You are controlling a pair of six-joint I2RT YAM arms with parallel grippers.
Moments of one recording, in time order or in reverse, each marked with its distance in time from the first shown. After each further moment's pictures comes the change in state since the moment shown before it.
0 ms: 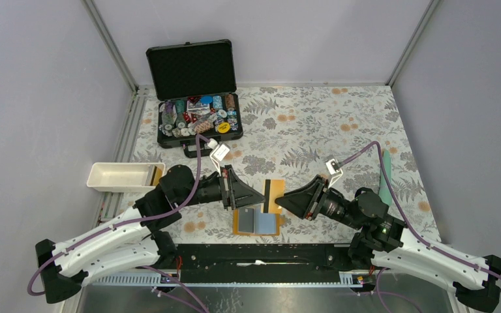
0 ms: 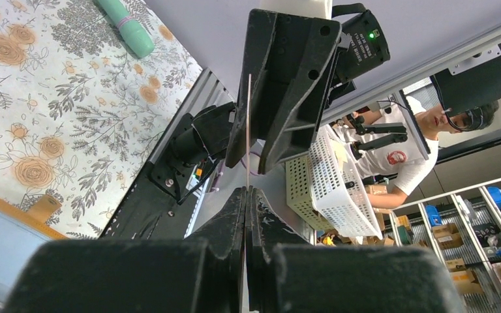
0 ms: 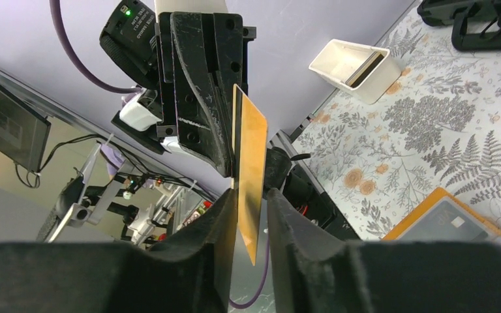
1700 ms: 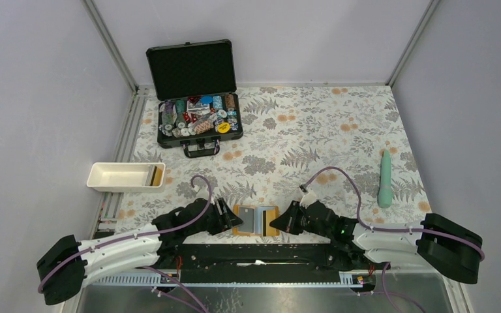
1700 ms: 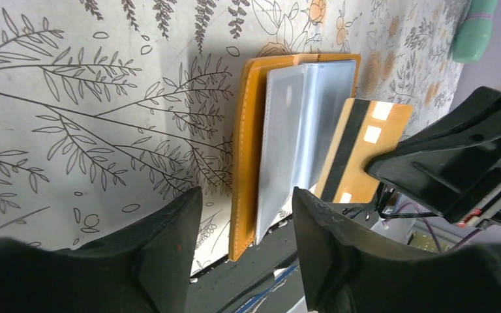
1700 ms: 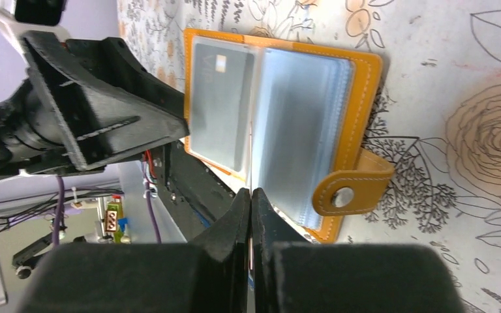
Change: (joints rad) left arm -0.005 -0.035 -0.560 -0.134 -0.423 -0.332; right arm 0.000 0.561 -0.379 0.331 0.083 0.311
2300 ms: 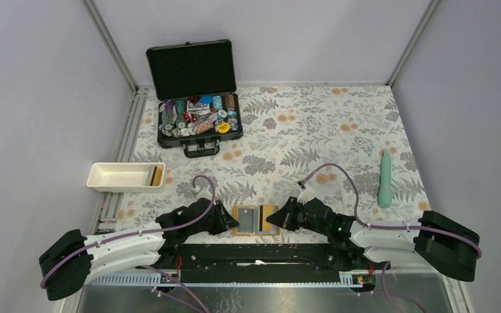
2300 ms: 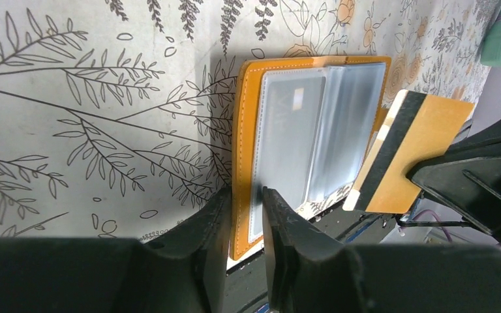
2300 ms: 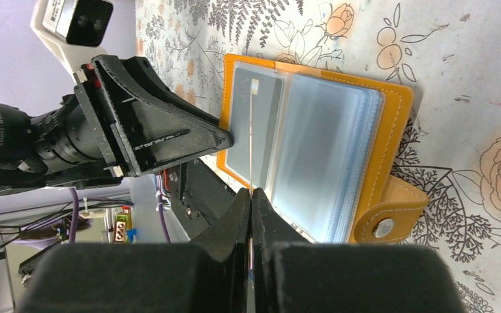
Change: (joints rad) left arm 0.000 0.083 0.005 0.021 -0.012 0.012; right arm 0.000 0.016 0.050 0.016 0.029 0.003
